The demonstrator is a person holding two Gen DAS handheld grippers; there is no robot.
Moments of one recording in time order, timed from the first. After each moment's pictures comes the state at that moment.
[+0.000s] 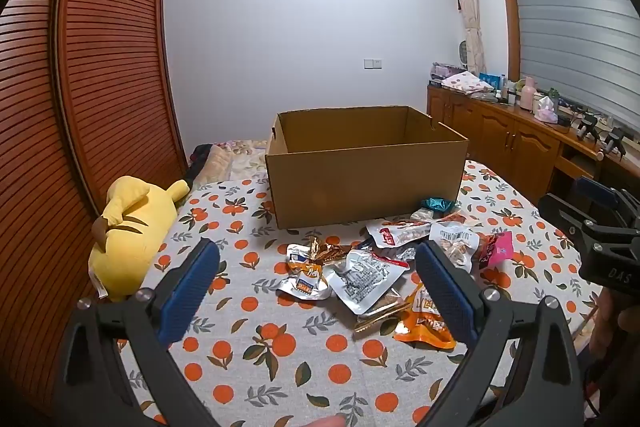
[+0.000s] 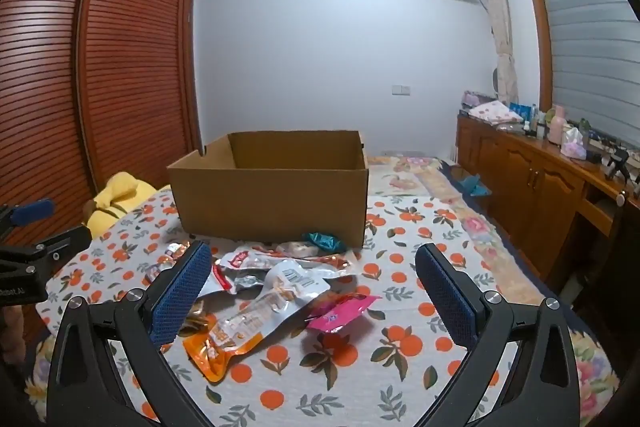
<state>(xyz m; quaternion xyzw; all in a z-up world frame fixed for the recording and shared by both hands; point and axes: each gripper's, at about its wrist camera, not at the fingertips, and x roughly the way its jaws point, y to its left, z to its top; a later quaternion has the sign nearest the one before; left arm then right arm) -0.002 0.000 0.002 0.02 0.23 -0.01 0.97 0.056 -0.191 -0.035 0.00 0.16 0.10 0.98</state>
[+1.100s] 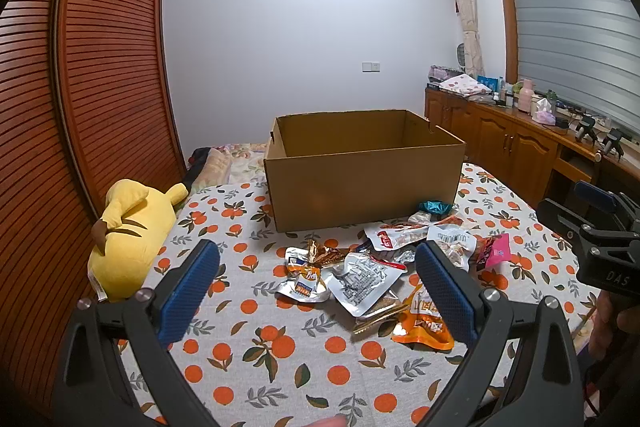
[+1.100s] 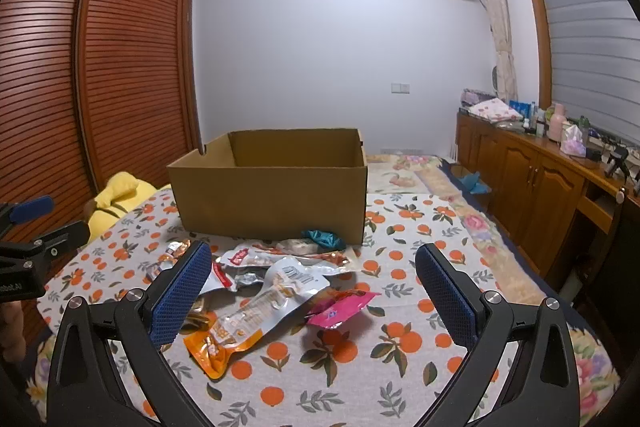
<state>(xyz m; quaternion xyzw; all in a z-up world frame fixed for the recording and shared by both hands) -0.003 0.001 0.004 0.02 0.23 -0.01 0.97 0.053 -0.190 -0.035 0.00 0.16 0.10 0.98</state>
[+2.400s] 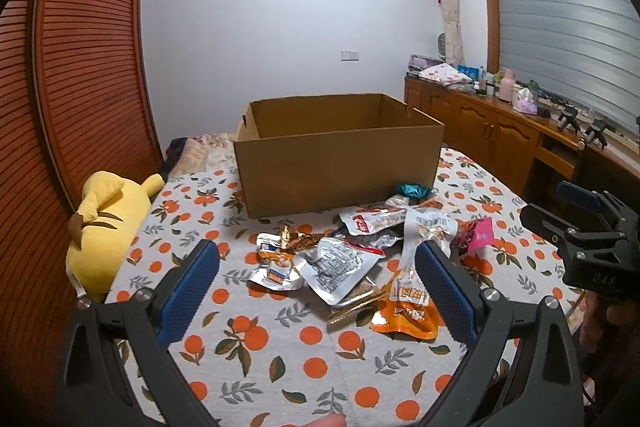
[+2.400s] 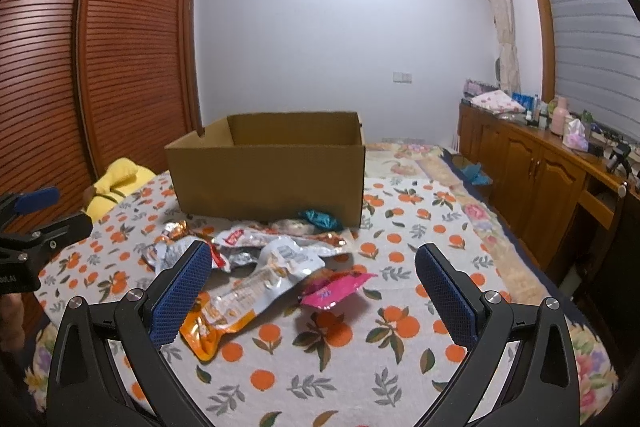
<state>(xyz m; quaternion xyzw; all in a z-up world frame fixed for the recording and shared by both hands) 0.003 -0.010 -0.012 0.02 0.24 -0.05 0.97 0.055 -0.196 -0.049 -0.01 0.19 0.10 0.98</state>
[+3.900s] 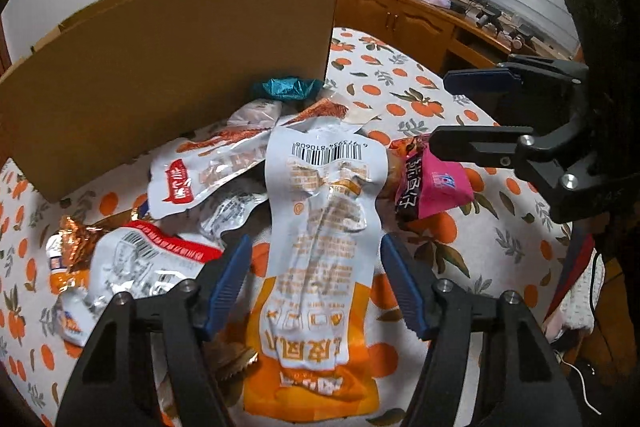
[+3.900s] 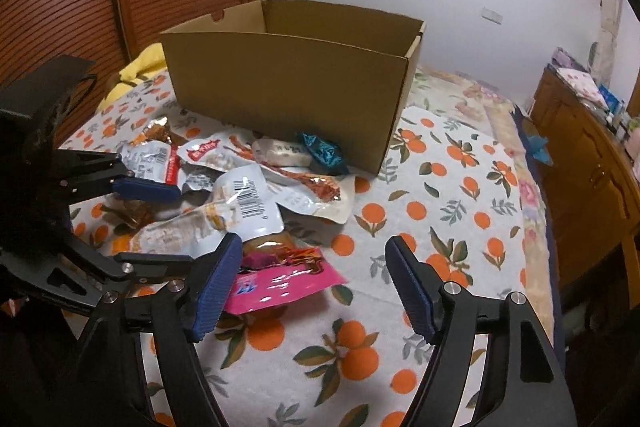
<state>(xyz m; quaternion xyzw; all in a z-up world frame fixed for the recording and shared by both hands) 0.121 -0.101 -0.096 0.06 0.43 -0.26 0.86 0.171 -0.223 -0.083 -0.12 0.36 0.24 0.90</state>
